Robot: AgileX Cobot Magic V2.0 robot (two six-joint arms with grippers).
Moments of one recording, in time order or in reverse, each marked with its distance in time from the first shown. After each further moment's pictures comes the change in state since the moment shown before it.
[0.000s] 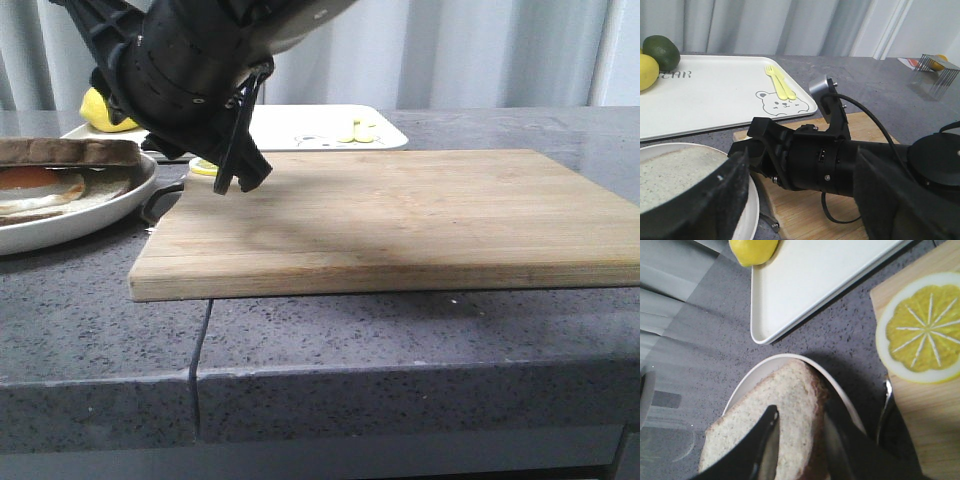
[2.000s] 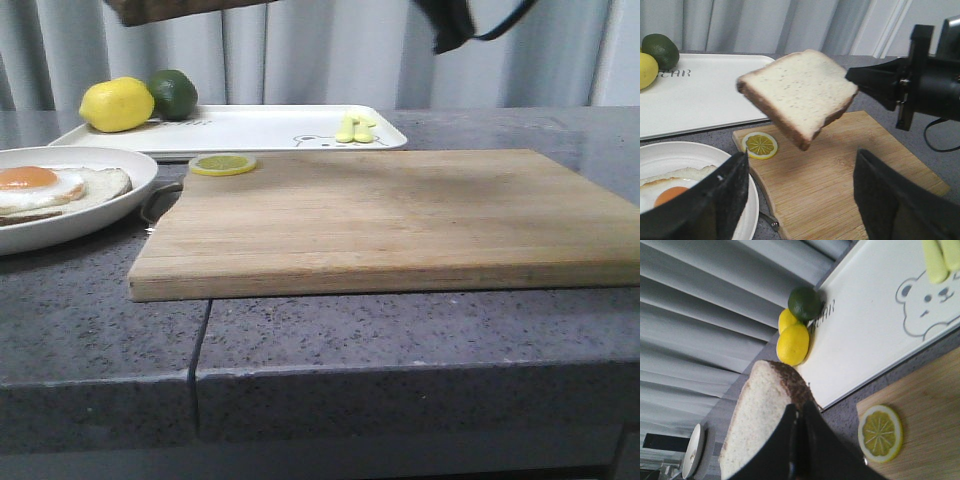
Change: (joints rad) left arm 0.000 0.000 0.000 0.000 0.006 0.000; right arm -0.231 -0.416 0.294 -0.497 0.098 0.489
